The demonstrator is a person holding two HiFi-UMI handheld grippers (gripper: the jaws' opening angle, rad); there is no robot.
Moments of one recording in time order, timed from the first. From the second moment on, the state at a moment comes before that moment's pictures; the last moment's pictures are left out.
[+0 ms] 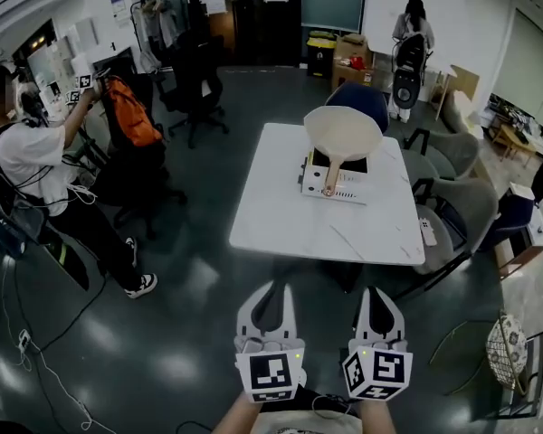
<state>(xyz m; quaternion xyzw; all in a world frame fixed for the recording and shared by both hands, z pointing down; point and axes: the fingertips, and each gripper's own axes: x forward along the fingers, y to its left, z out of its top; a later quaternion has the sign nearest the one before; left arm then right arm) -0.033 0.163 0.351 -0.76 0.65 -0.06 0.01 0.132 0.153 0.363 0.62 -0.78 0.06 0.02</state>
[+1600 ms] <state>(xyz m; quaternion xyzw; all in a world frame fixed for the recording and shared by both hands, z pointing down) -0.060 -0.098 0.368 -0.80 0.59 -0.08 -0.02 0.103 -0.089 0.377 0.65 -0.75 0.12 0.01</state>
